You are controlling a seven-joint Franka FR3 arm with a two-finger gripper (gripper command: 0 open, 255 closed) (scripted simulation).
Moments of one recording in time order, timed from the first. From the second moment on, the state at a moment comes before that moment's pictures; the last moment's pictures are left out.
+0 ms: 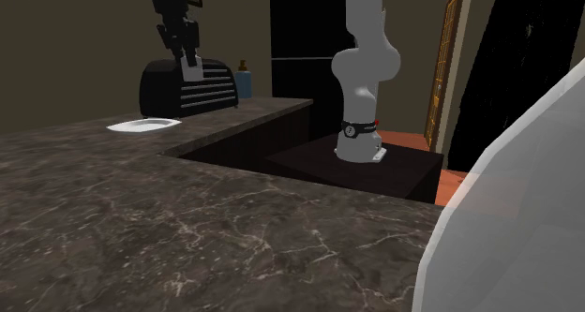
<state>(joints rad) -0.24 0.12 -0.18 -1.73 -0.11 1.70 -0.52</state>
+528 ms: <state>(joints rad) -0.30 0.12 -0.24 -1.77 -0.12 1.75 -0.62</state>
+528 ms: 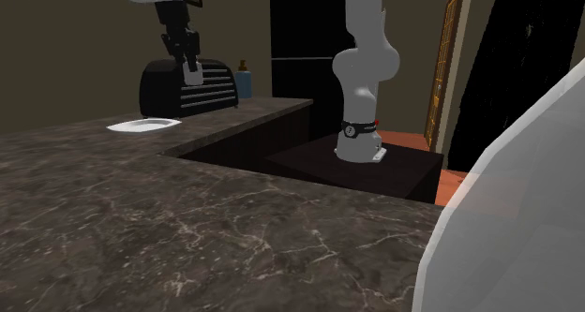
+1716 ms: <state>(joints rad) -0.31 0.19 -0.24 -1.93 -0.11 1.98 -0.61</state>
